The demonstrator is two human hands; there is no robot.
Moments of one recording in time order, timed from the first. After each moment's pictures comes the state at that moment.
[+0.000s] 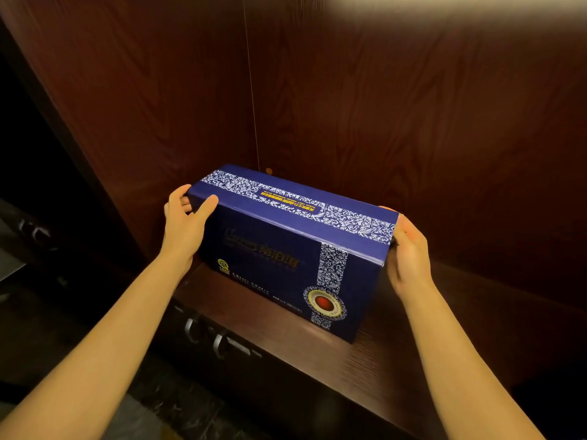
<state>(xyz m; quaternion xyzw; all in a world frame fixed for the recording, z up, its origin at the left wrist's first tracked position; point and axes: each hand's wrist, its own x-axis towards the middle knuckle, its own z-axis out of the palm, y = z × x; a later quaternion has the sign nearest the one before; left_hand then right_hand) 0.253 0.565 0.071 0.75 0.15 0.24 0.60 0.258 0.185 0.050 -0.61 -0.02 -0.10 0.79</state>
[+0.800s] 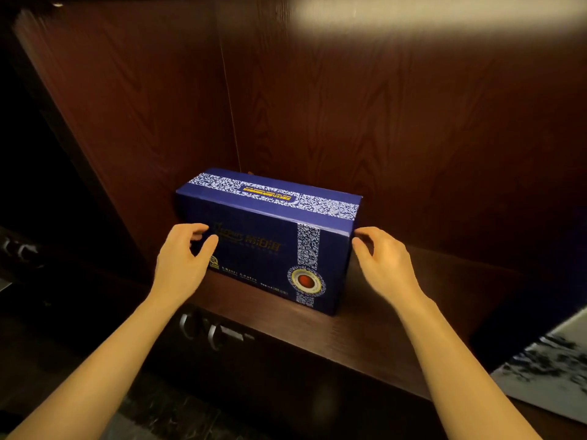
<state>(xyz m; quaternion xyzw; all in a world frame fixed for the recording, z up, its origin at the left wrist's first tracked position) 0.154 0.534 0.066 0.89 0.00 0.28 0.36 0.157 0.174 0.075 -0.93 -0.03 -0.17 0.34</state>
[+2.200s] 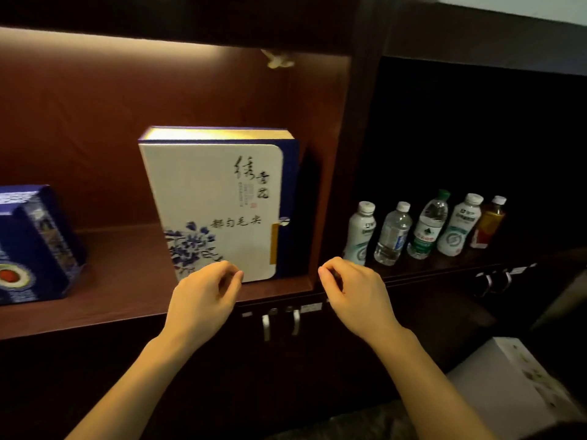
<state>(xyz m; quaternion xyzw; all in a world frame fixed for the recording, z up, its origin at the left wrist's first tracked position) -0.158 0.047 0.089 0.86 -0.35 0.17 0.34 -0.297 -0.180 0.096 -0.93 0.11 -0.31 0.18</state>
